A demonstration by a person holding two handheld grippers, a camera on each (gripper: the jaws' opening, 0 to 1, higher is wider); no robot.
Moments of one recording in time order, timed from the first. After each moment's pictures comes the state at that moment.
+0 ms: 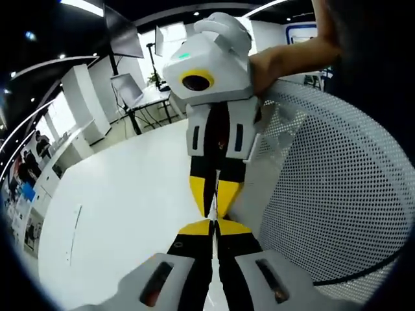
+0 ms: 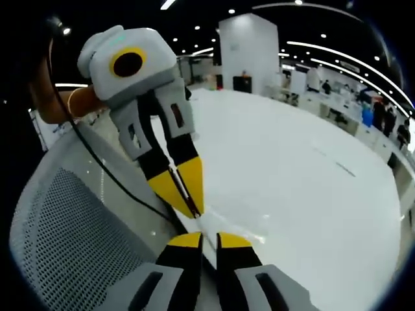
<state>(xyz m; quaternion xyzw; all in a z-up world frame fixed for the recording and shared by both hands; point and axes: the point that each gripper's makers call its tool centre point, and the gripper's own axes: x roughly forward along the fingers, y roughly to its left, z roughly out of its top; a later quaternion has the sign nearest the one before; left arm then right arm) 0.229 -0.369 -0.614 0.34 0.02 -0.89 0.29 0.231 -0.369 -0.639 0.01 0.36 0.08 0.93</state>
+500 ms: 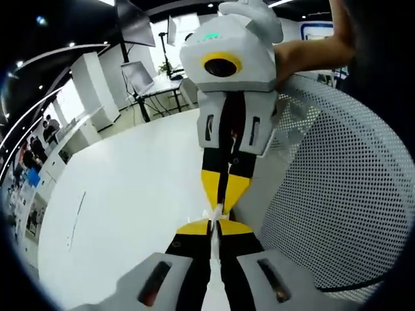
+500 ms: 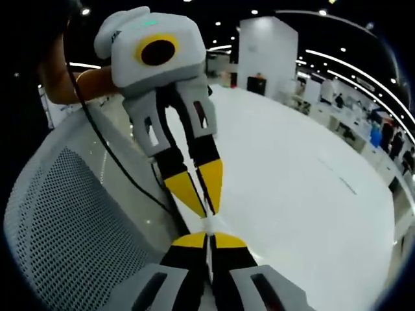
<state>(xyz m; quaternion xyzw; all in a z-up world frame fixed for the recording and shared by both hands) 0.233 -0.369 -0.625 0.36 0.05 -0.87 0.32 0.231 -0.361 -0.641 -0.05 0.37 0.12 0.92</state>
